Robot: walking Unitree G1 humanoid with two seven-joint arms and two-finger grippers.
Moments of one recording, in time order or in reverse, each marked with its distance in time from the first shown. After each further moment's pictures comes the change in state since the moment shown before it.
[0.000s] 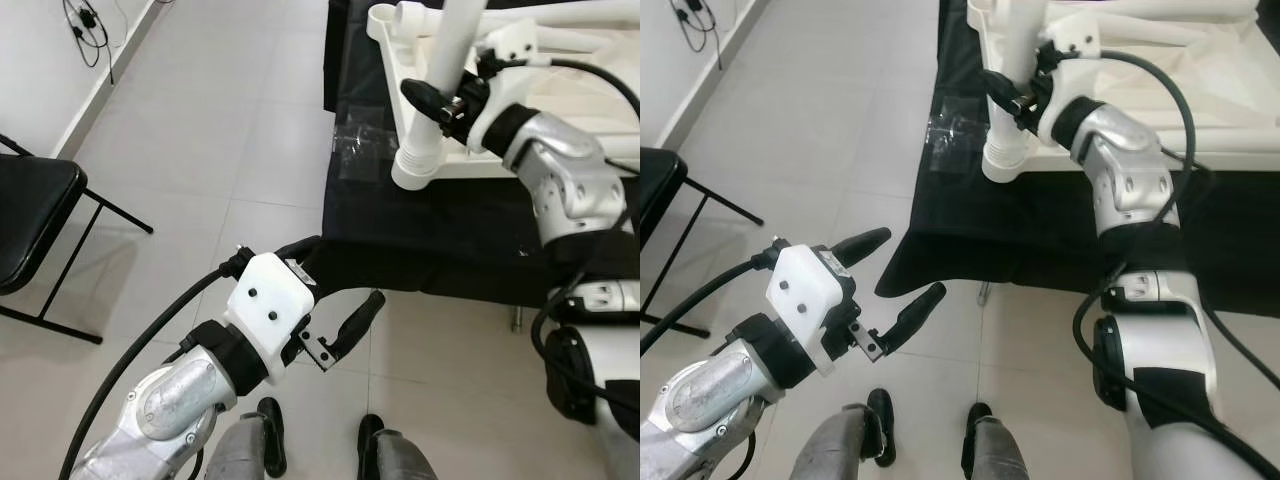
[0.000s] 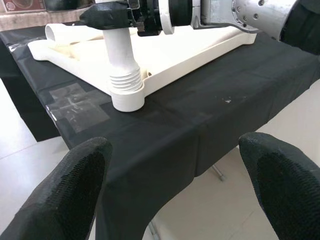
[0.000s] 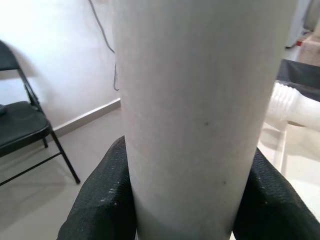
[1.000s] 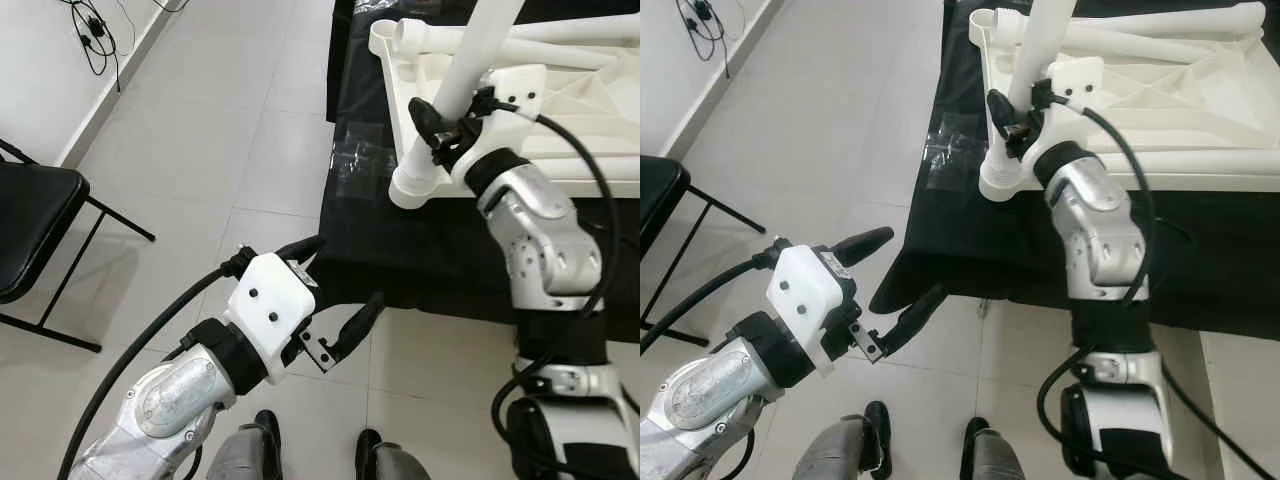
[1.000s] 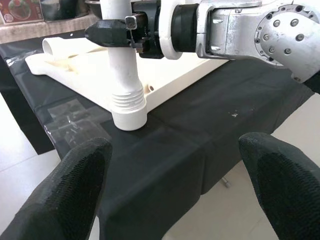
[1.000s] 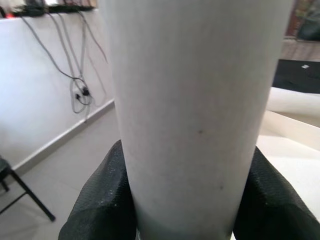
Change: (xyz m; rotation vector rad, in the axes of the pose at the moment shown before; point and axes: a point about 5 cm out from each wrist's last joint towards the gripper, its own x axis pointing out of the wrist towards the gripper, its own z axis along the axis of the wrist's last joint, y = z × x) left arm 0.001 0.001 0.001 0.014 -0.011 -0.020; right arm -0.019 0.047 -0.018 0.117 -0.013 -0.255
